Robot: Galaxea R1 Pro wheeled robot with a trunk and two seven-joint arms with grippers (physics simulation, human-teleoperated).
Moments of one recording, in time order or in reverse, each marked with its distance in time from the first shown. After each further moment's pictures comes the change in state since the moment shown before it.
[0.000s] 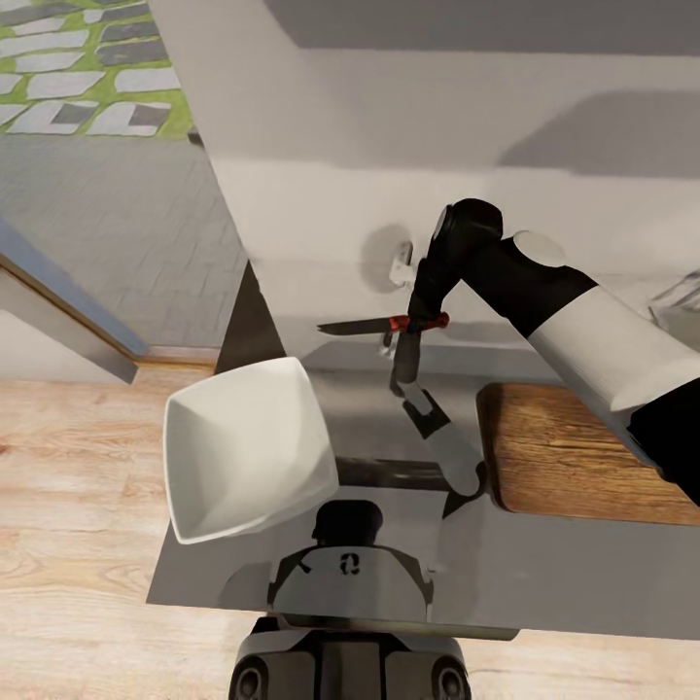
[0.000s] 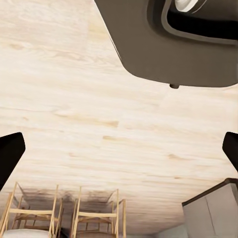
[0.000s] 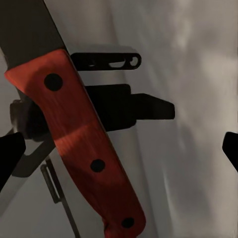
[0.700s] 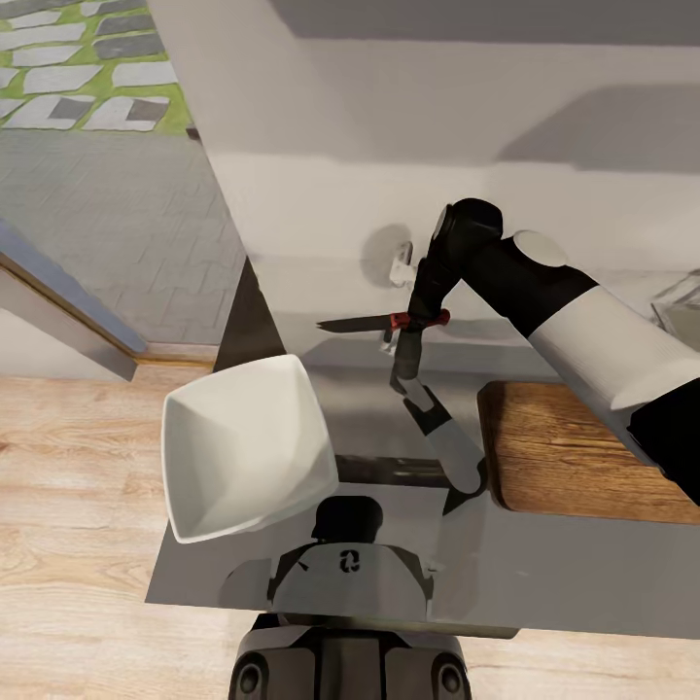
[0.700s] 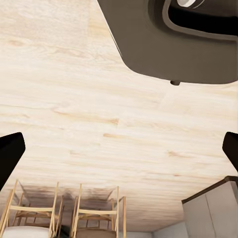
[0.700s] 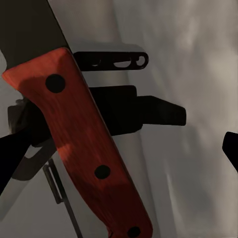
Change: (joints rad) left arm 0.000 0.000 0.000 0.000 0.000 0.000 0.000; right arm -0.001 0.000 -0.001 0.000 0.000 0.002 0.003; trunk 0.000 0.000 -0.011
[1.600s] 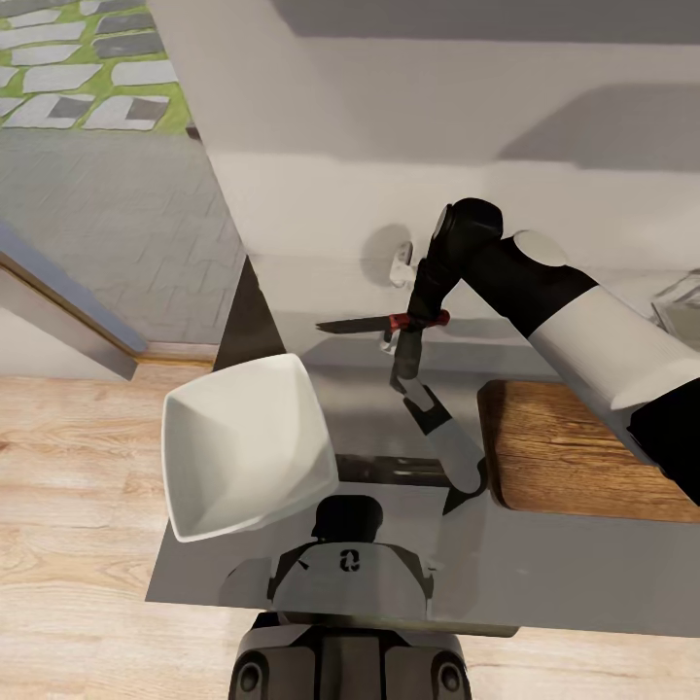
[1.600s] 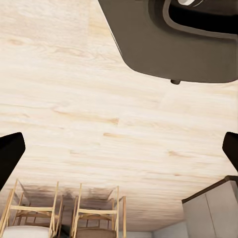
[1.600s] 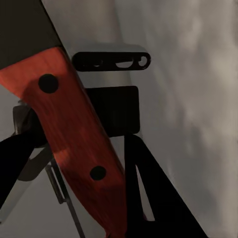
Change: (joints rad) left arm 0.000 0.000 0.000 0.000 -0.001 0.000 0.000; right arm 0.000 0.000 -0.001 0.000 -0.003 0.006 0.003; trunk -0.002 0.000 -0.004
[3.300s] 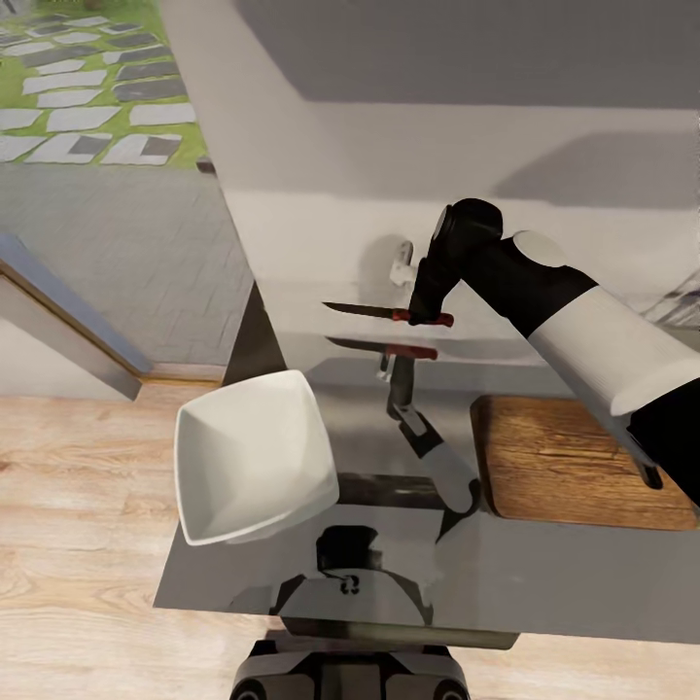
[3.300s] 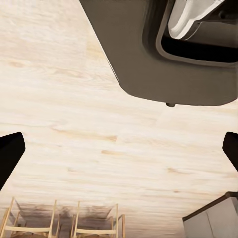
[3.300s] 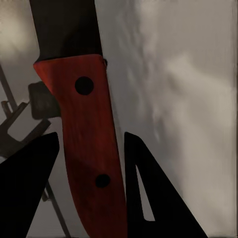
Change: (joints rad) left arm 0.000 0.000 0.000 0.000 0.000 0.000 0.000; right arm 0.000 0.000 0.001 0.001 0.010 -0.007 -0.008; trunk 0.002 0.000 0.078
